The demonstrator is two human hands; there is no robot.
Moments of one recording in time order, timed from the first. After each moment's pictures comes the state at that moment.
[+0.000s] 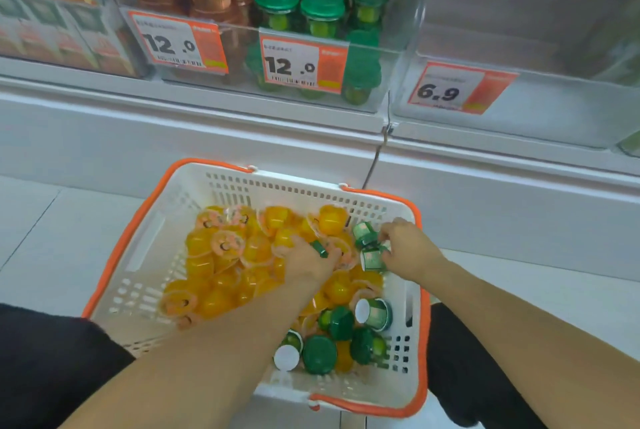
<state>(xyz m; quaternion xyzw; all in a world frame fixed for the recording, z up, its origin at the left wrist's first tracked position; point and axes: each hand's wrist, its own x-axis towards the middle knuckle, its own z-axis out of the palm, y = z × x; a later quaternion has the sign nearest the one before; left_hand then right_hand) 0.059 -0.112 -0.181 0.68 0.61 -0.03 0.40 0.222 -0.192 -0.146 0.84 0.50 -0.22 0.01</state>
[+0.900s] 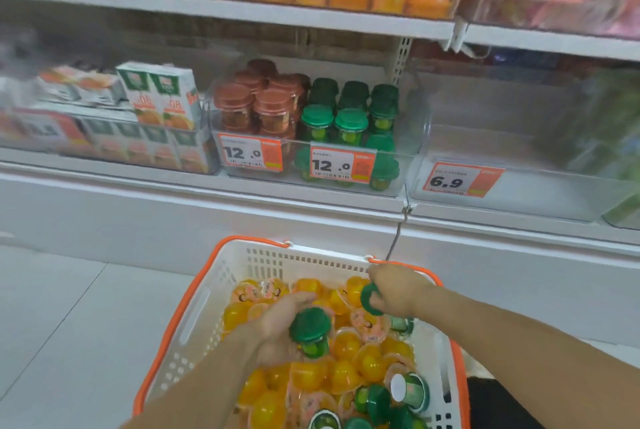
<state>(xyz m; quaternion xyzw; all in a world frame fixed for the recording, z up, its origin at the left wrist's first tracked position) -0.046 -0.058 -0.095 0.37 0.44 -0.07 0.82 0.178 -0.134 -0.088 0.77 0.58 -0.22 0.11</state>
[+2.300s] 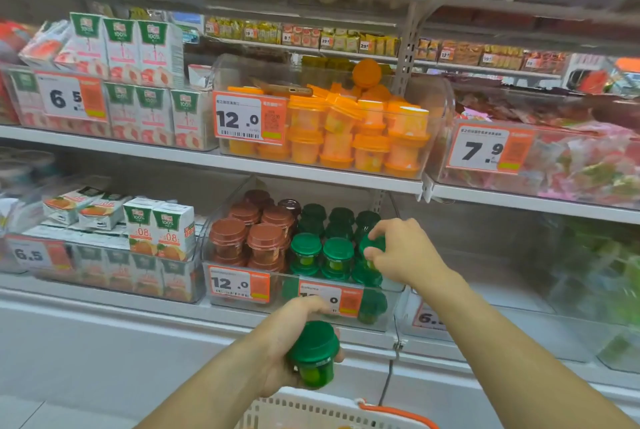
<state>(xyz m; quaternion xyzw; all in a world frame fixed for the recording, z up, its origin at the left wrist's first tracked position) 0.015 0.002 0.085 0.47 0.41 0.10 0.77 0.223 -0.037 0.140 0.83 0.52 0.01 -0.21</state>
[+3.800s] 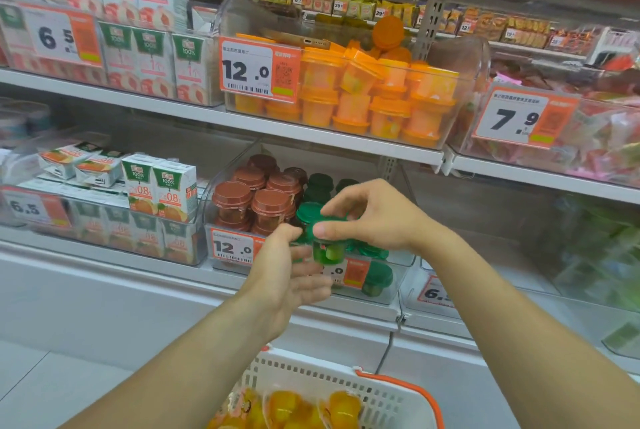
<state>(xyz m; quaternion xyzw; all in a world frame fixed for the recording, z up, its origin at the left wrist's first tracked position) 0.017 0.013 0.103 0.40 0.41 0.28 0.77 0.184 -0.023 0.162 0.69 0.64 -0.16 -0.30</state>
